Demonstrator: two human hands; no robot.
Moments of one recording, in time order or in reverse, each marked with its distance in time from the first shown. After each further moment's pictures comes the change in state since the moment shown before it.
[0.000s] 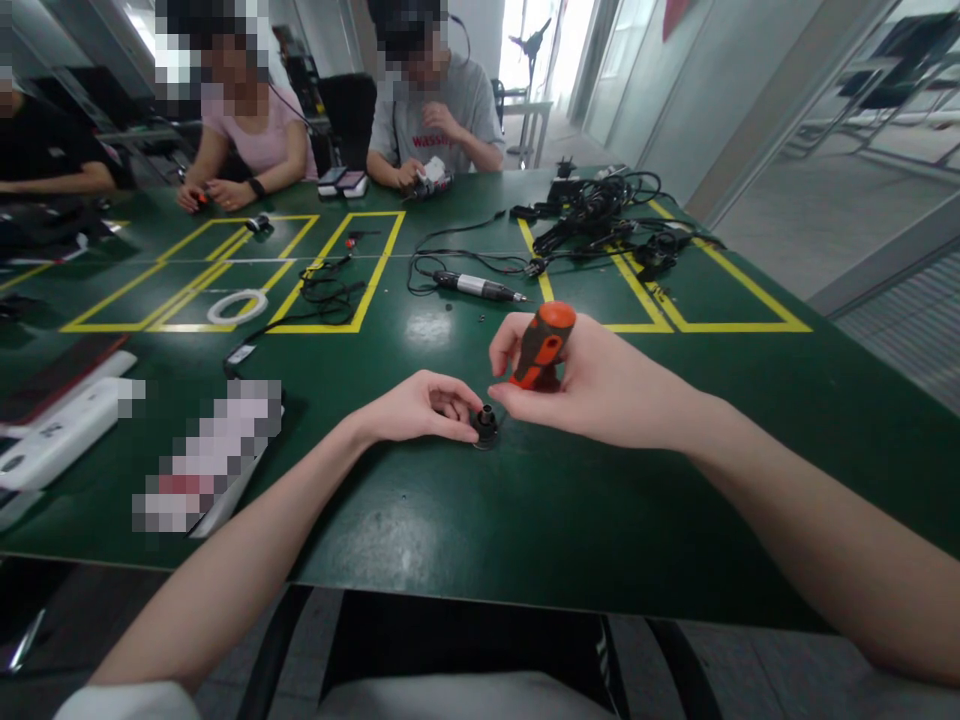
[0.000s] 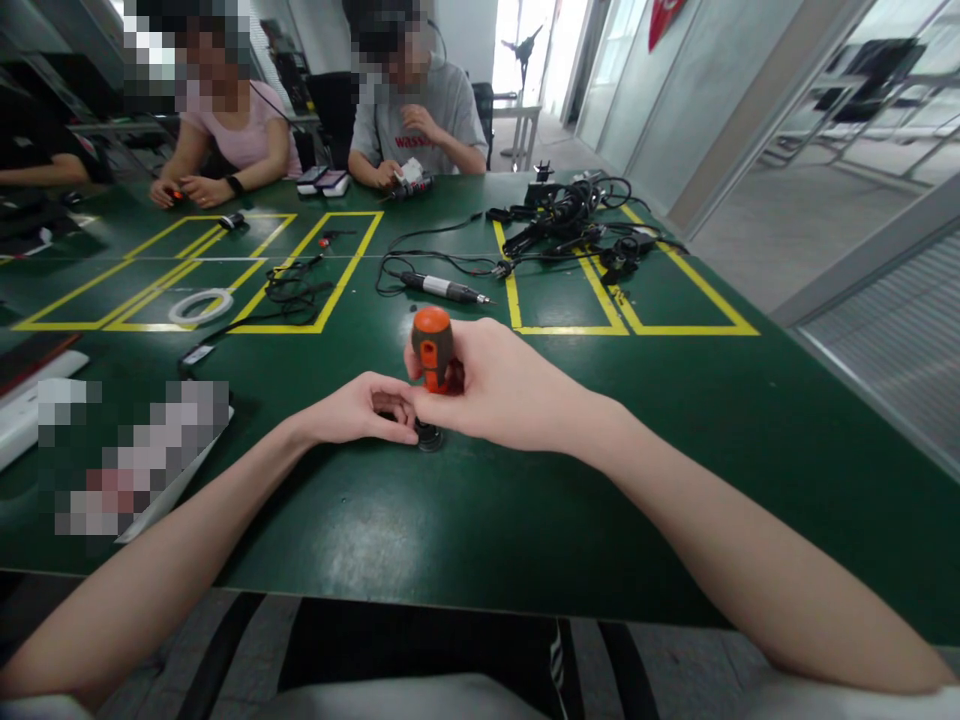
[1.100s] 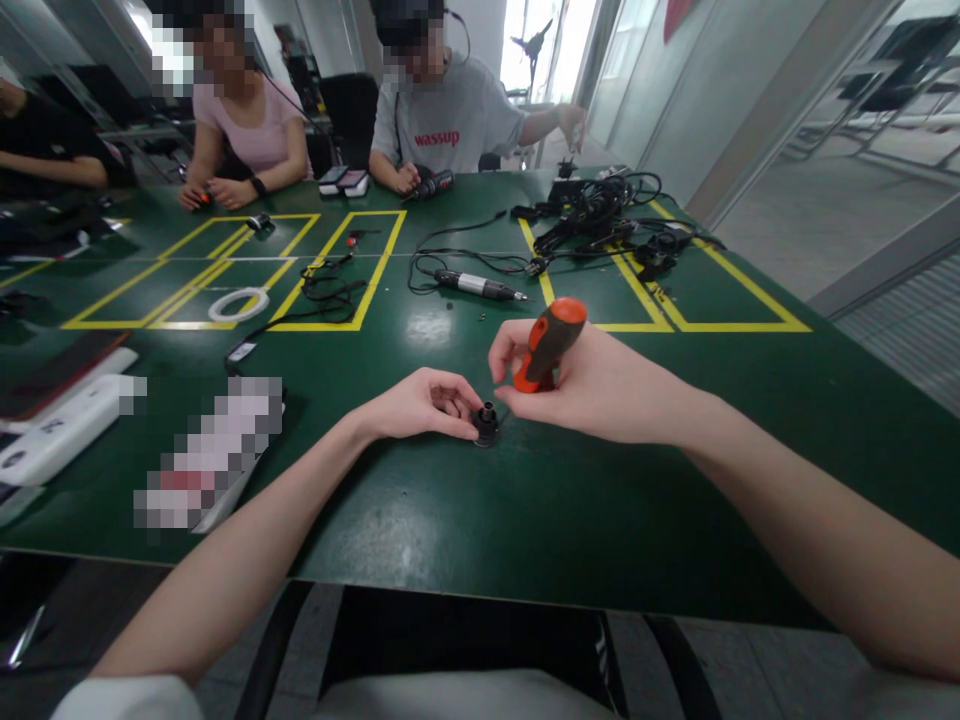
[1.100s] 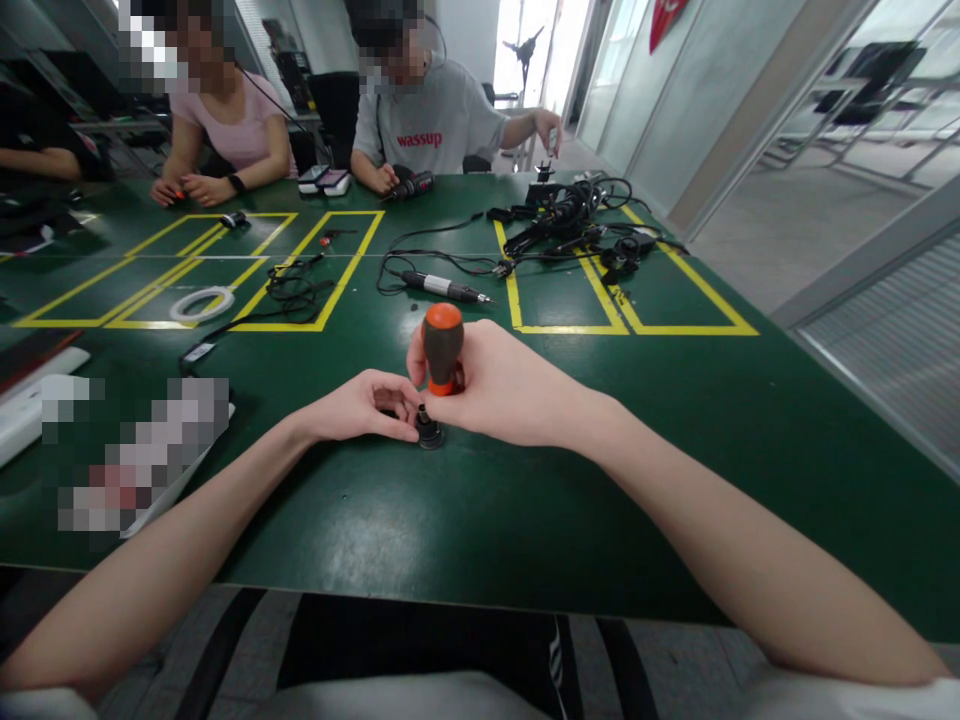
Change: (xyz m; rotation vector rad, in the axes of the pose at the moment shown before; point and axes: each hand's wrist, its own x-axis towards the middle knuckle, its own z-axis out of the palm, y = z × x) left_hand 0.003 -0.004 -0.001 -0.043 0.006 0.006; right_hand 0.001 0.004 0.001 0.041 -0.051 0.045
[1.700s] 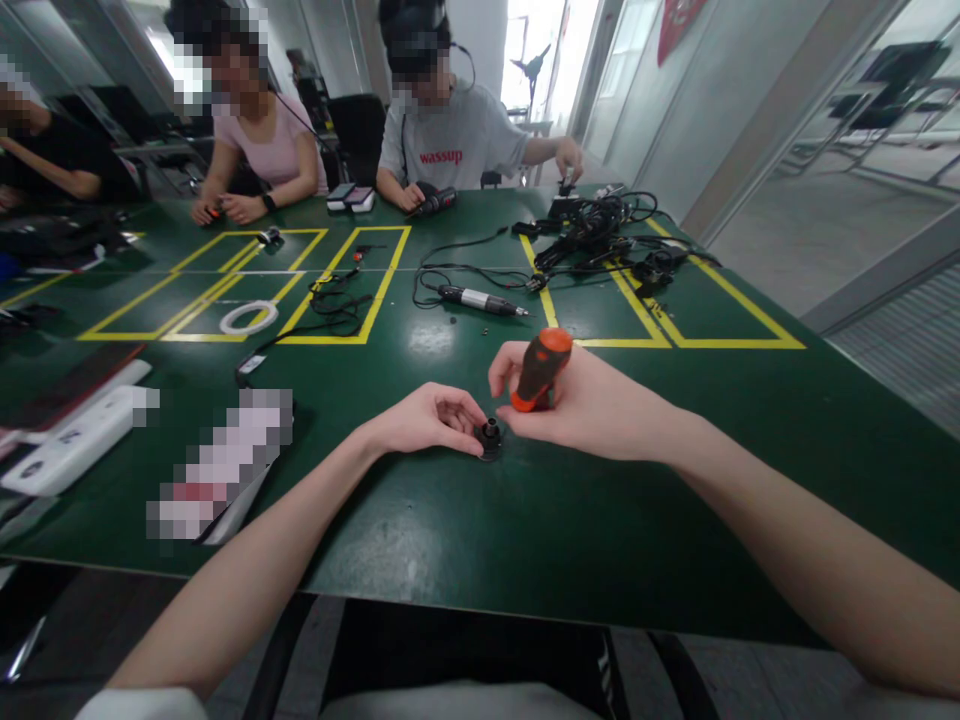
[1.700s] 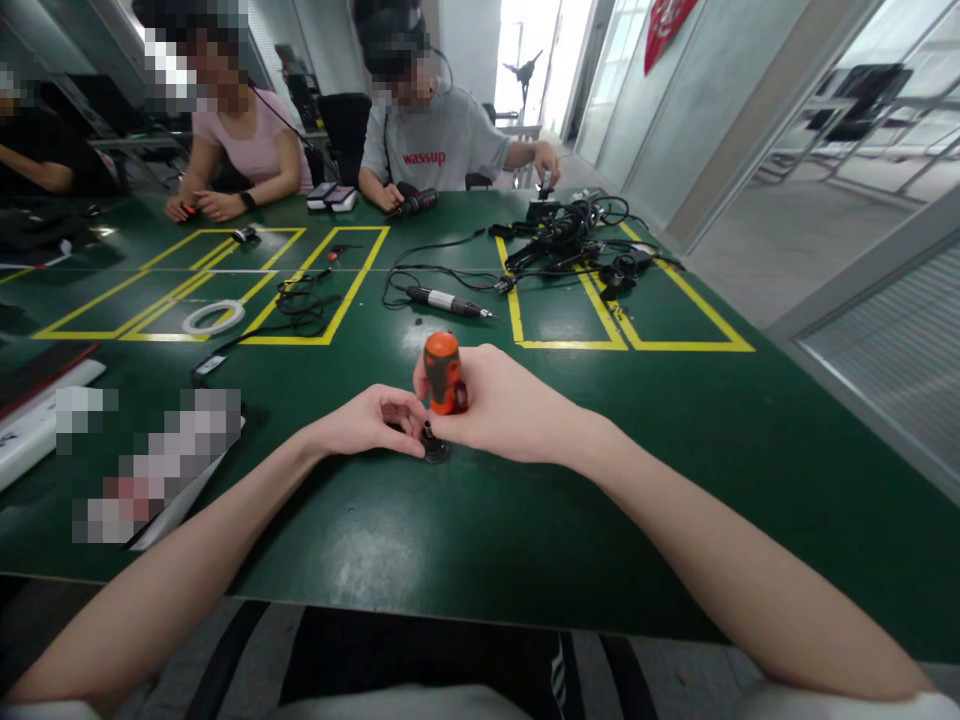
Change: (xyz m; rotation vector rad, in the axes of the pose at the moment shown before) left_hand 0.000 0.000 0.003 -0.045 0.012 -0.024; right_hand 0.001 0.004 0.004 0.004 -0.014 0.044
